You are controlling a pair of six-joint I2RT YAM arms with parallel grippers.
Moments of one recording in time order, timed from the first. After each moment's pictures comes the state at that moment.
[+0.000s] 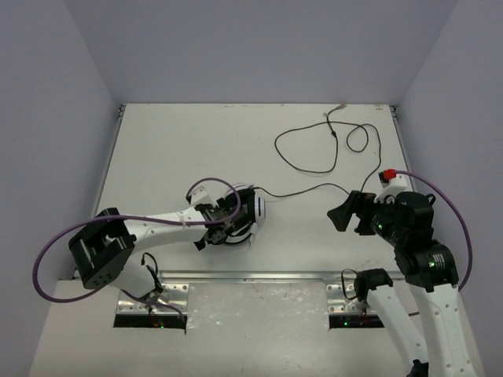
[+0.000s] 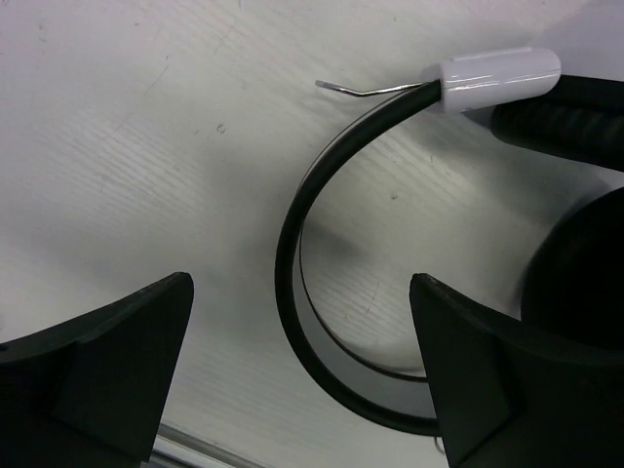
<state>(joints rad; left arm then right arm) -0.94 1.43 0.81 -0.80 -0.65 -1.54 0.14 0.50 0.83 -0.88 -0.23 0.33</state>
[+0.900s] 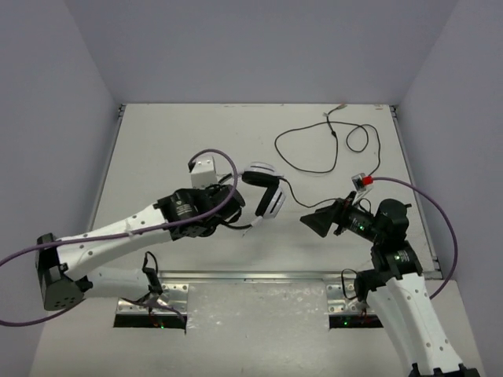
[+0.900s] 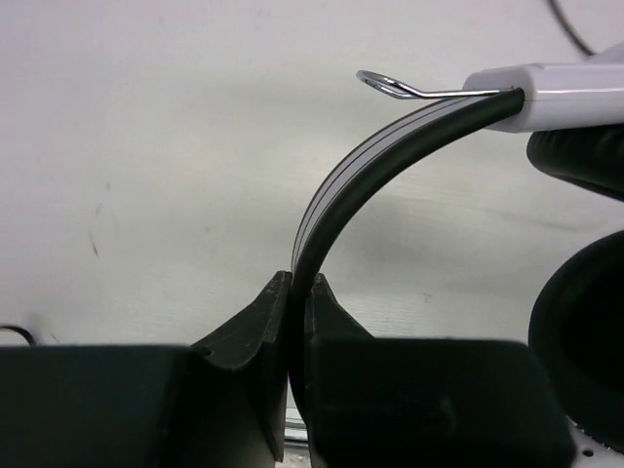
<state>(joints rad) -1.02 1.21 1.06 -0.99 -0.80 -1.12 0.14 0.43 0.40 -0.24 -0.70 0.52</state>
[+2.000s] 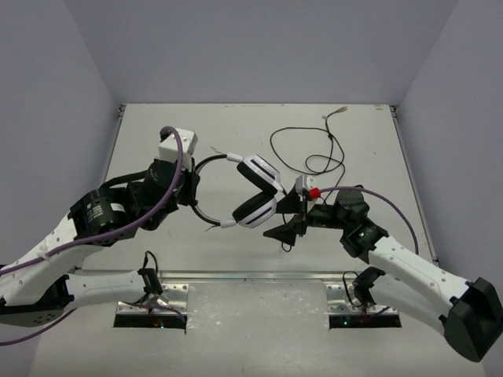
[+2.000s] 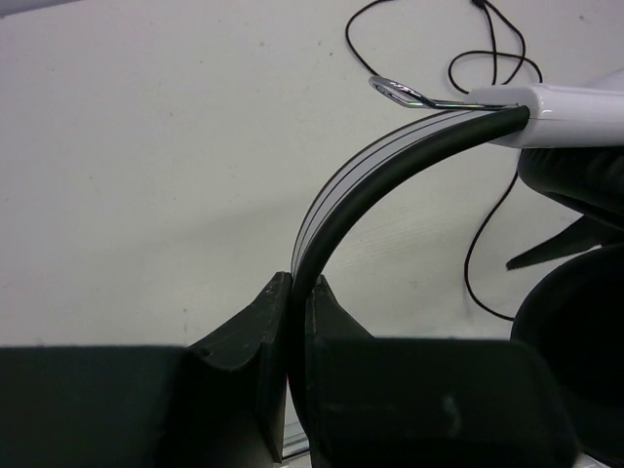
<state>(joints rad) -1.02 0.97 1.45 -1.05 -0.67 -0.42 0.59 0.86 0.41 0.44 -0.81 0.16</state>
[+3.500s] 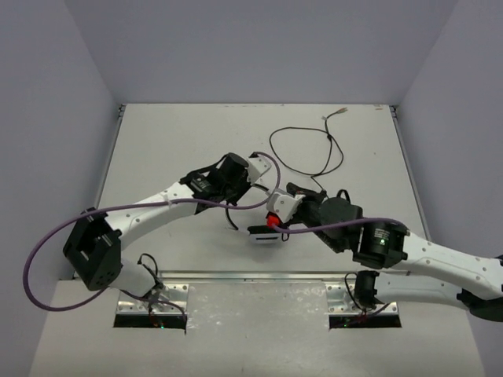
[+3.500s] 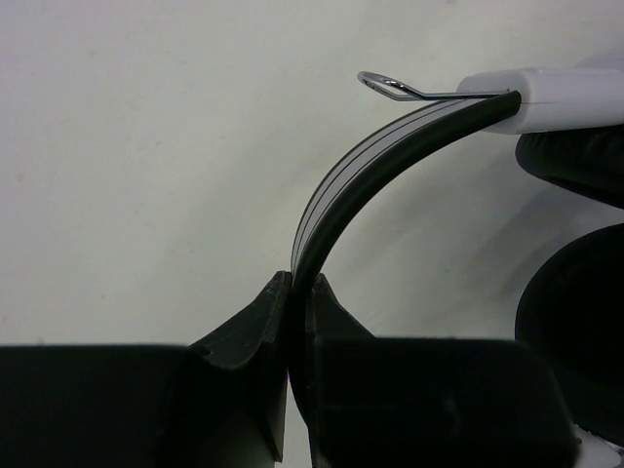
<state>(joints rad) -0.74 1.47 1.08 -0.43 -0.23 0.16 1.22 0.90 0.90 -0.29 0.59 -0.70</state>
